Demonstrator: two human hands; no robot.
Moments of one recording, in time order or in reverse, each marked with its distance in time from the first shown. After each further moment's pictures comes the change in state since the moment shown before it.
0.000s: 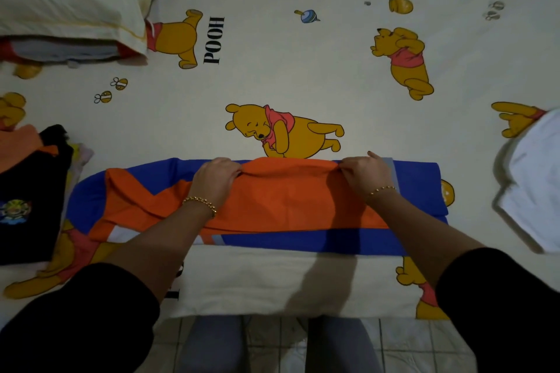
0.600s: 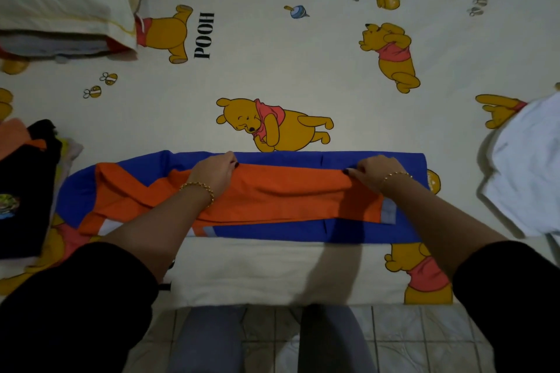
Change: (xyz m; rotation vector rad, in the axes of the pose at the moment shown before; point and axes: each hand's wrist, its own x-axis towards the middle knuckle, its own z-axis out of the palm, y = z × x) left_hand 0.009 0.013 0.003 -0.008 -0.199 -0.102; right_hand -0.019 0.033 -0.023 -0.052 -0.437 0.182
